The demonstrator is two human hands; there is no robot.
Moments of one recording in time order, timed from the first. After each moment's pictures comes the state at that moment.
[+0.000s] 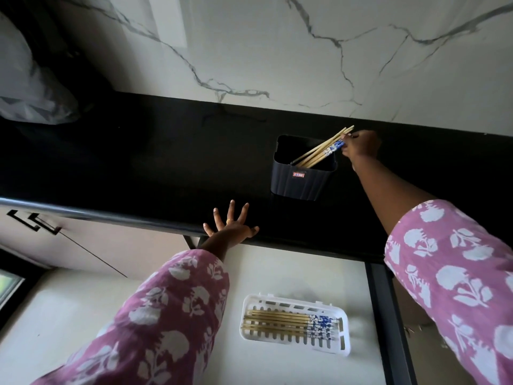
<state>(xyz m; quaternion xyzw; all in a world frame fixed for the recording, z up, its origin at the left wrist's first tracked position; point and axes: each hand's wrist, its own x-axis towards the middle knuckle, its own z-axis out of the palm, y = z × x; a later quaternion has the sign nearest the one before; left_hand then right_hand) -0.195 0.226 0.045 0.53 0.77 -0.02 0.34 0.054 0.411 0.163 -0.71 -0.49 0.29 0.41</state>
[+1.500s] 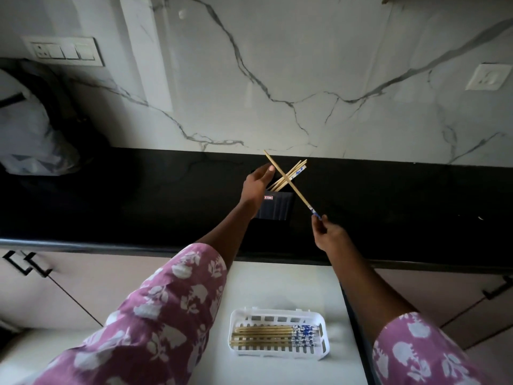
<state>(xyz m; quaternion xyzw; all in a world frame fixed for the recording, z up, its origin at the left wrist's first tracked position) -0.108 0.229 0.208 0.50 0.49 0.54 0.46 0.068 0.188 0.160 -0.45 -0.04 0.65 0.61</state>
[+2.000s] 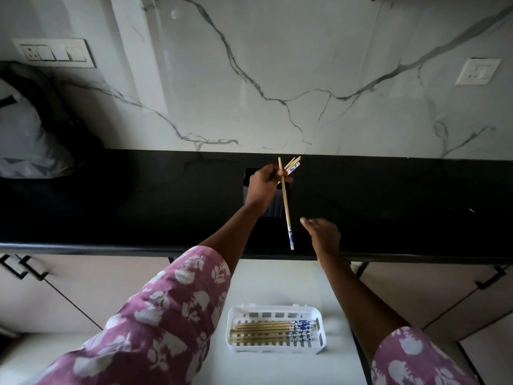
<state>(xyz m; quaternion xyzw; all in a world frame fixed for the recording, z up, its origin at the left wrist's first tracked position) -0.081 0.214 0.215 0.61 0.48 0.53 0.35 0.068 0.174 0.135 -0.71 -0.45 0.35 0.42</state>
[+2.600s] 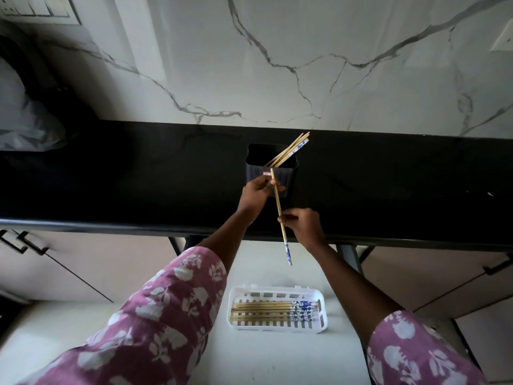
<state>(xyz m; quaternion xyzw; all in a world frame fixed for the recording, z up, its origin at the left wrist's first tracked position) -0.105 0.217 0.136 0.56 0.51 0.47 0.45 0.039 0.183 0.105 -0.59 -0.65 0.32 0.36</state>
